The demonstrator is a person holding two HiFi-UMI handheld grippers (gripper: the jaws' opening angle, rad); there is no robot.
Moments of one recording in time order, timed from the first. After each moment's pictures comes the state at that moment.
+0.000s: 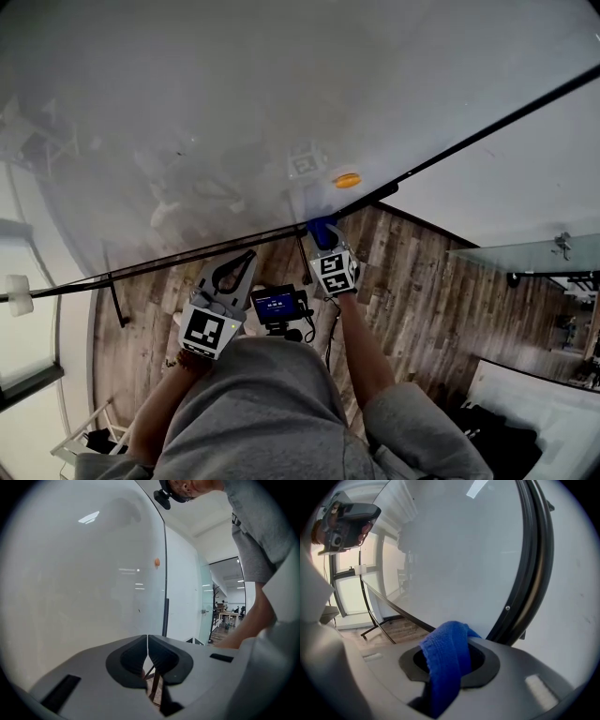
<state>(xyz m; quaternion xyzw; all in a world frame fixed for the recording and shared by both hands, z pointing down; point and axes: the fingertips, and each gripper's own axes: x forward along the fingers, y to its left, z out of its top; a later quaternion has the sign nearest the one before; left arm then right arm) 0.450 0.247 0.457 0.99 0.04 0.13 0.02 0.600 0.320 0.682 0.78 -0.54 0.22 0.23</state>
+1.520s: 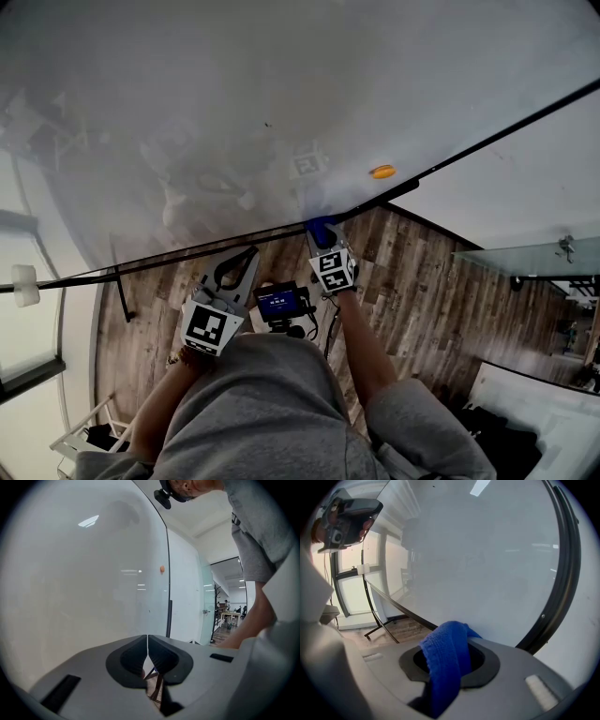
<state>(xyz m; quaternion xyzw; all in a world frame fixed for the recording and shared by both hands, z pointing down) 0.416 0.221 0.450 0.99 0.03 0.13 0.02 0.560 0.286 0.688 0.77 -0.55 0.22 0.23</state>
